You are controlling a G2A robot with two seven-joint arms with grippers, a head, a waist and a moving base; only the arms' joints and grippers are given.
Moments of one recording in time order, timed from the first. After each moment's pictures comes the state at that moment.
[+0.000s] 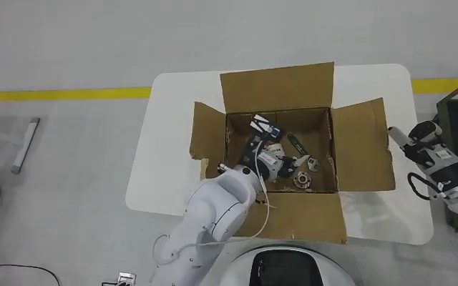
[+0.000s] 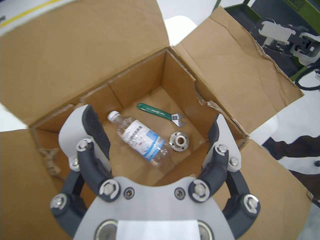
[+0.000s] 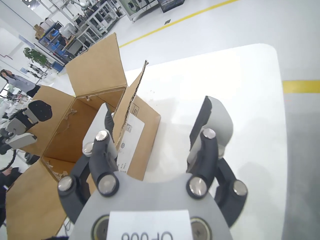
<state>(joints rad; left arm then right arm) 0.94 -1.43 -0.93 -1.91 1.13 -0.04 -0.85 -1.68 -1.04 1.91 -2.06 -0.50 -0.18 0.27</state>
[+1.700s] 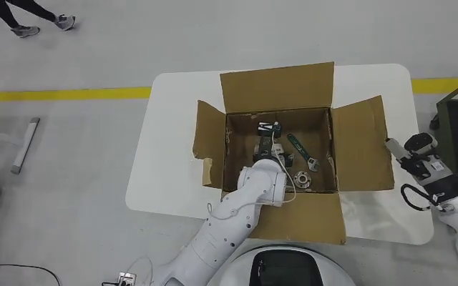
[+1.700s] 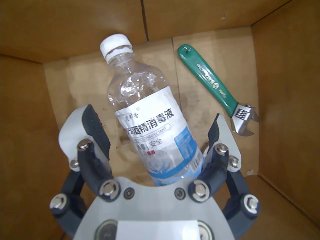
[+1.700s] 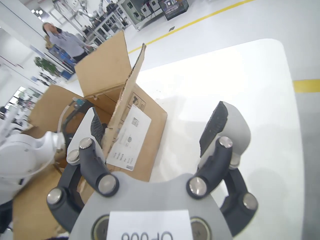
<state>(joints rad) 0.72 -1.60 -0.74 -1.33 1.22 0.51 -0.91 -1.74 -1.08 1.89 -2.04 -0.37 -0.26 0.21</state>
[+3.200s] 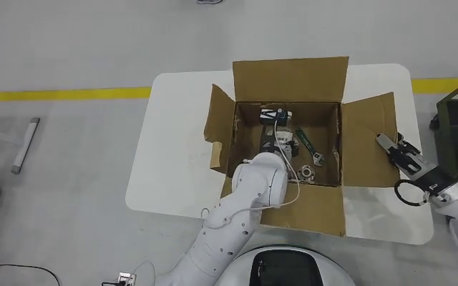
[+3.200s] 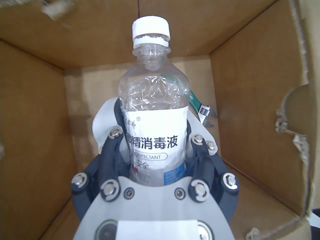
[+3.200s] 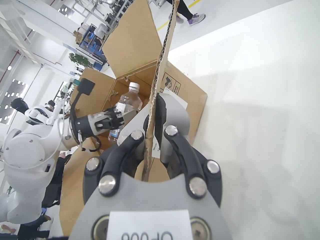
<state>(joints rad) 0.79 -1.63 -0.86 -1.57 1.31 0.41 -0.96 -1.63 -1.07 1.89 -1.99 -0.22 -0.28 0.47</state>
